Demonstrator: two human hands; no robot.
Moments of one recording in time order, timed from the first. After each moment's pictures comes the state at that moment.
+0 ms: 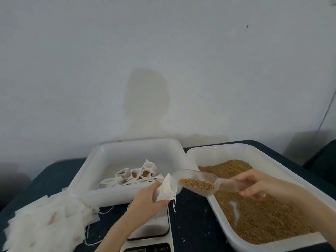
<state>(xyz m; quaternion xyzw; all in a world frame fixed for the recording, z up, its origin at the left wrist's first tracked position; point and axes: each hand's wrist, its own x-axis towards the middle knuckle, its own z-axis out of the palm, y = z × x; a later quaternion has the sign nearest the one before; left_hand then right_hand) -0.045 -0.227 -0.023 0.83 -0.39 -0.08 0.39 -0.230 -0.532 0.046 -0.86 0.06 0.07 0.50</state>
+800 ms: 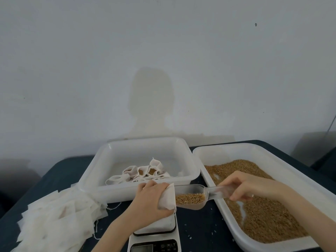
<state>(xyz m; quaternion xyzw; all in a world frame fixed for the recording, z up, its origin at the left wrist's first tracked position) -0.045 -0.209 -0.017 0.87 -0.45 0.00 0.20 -0.194 -0.496 0.047 -0.86 0.00 0.17 0.49</state>
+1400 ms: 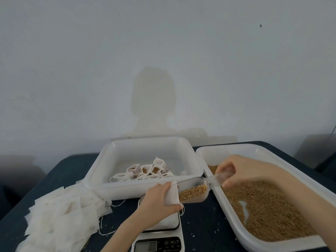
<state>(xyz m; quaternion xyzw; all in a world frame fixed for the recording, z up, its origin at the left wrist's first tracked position) -0.063 -0.212 -0.013 0.85 -0.40 -0.08 0.34 -0.181 -0.468 0.091 -0.95 0.05 0.09 0.29</state>
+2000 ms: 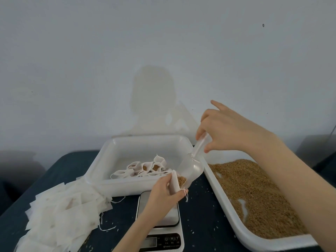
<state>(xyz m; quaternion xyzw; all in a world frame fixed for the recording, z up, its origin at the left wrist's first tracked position) -0.070 -0.233 -0.020 0.78 -0.32 -0.07 0.53 -0.153 -0.398 0.183 -0.97 -0.04 -0.14 -0.20</state>
